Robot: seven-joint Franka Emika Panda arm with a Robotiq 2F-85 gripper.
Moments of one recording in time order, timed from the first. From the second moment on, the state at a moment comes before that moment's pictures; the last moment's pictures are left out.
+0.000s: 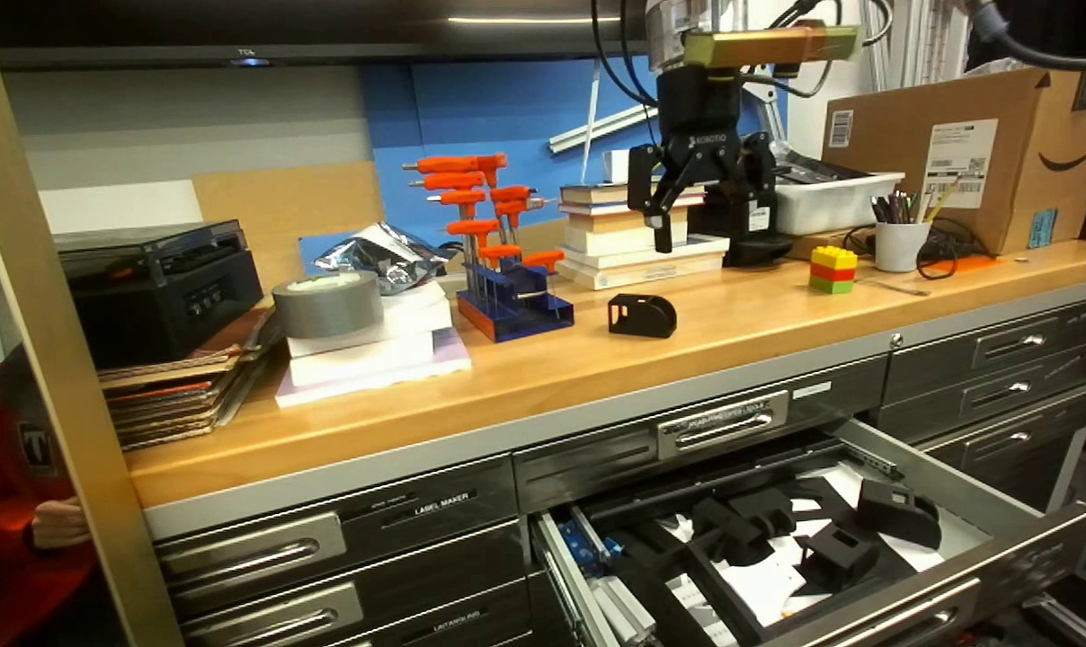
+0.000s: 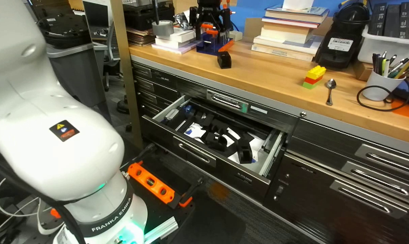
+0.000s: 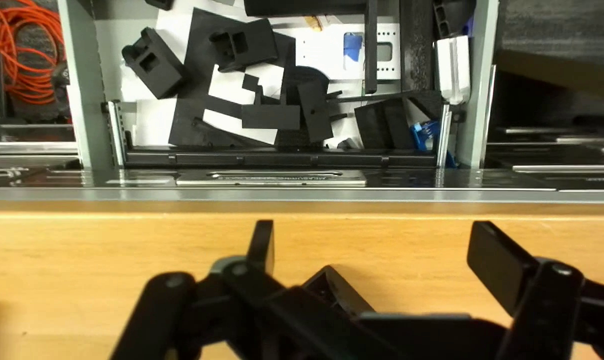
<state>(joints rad) 0.07 -0.03 0.13 -1.99 -0.05 1.90 0.16</state>
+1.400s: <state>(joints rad) 0.03 0.43 0.13 -1.52 -0.08 1.86 -0.74</state>
